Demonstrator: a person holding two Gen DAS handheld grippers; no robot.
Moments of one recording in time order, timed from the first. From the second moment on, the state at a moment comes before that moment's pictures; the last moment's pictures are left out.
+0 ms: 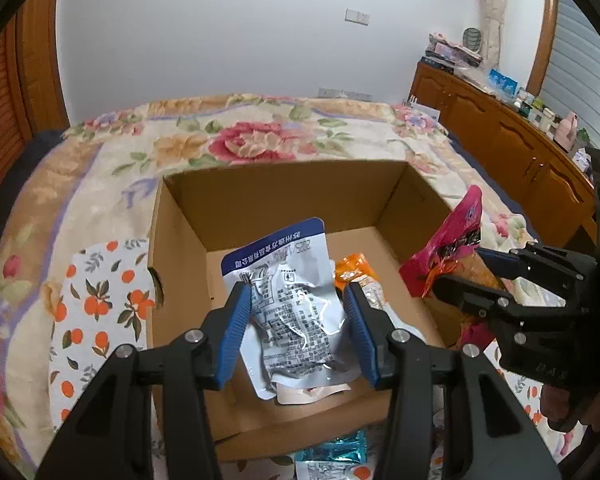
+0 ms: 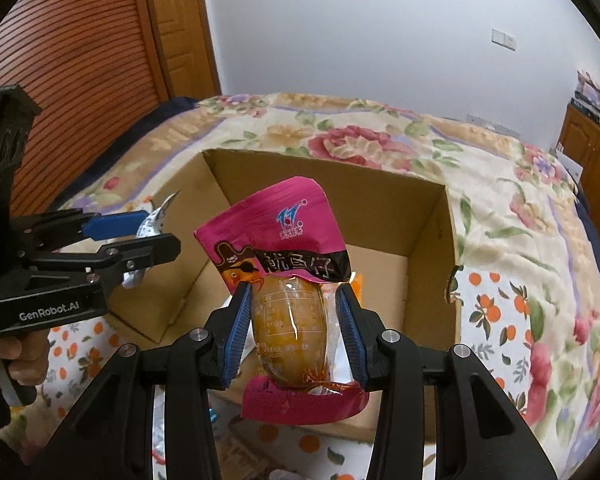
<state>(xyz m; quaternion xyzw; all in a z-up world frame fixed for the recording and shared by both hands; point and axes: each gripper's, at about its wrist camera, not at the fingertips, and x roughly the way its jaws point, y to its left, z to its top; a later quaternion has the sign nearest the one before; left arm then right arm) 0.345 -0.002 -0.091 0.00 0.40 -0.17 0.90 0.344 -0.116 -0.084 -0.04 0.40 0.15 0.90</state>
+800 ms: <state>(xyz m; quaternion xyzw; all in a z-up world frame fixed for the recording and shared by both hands) 0.349 -0.007 -0.137 0.00 0.43 -0.16 0.89 0.368 -0.124 -0.147 -0.04 0.45 0.11 0.88</state>
